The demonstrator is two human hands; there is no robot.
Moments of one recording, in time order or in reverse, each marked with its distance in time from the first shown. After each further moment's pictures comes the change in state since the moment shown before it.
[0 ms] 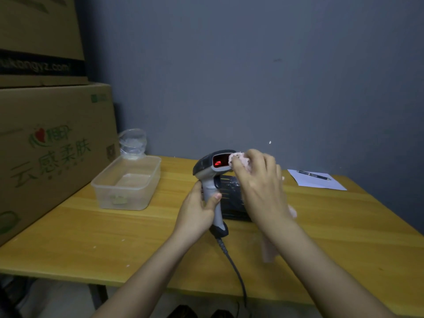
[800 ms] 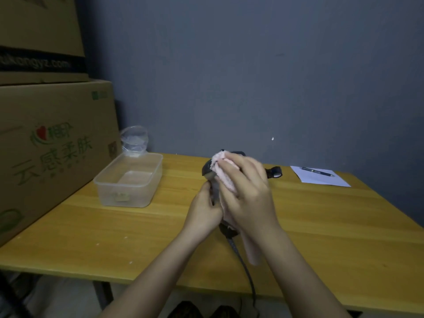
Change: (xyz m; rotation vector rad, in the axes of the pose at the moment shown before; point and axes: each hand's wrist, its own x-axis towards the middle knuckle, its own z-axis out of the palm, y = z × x) left_hand 0.000 0.001 0.010 -0.055 -0.054 -0.040; right_hand -0.006 -0.027 0.000 0.550 0.182 0.028
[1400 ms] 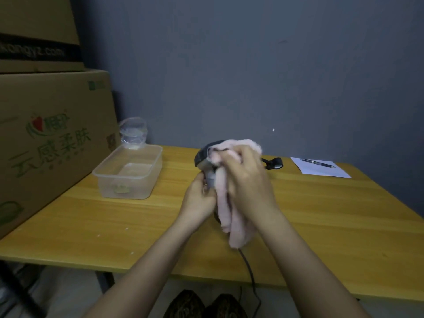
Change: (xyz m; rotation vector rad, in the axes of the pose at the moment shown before) left_hand 0.006 -0.006 -0.004 -0.057 0.022 -0.051; right_hand 0.001 0.007 0.013 -0.191 -0.180 0.061
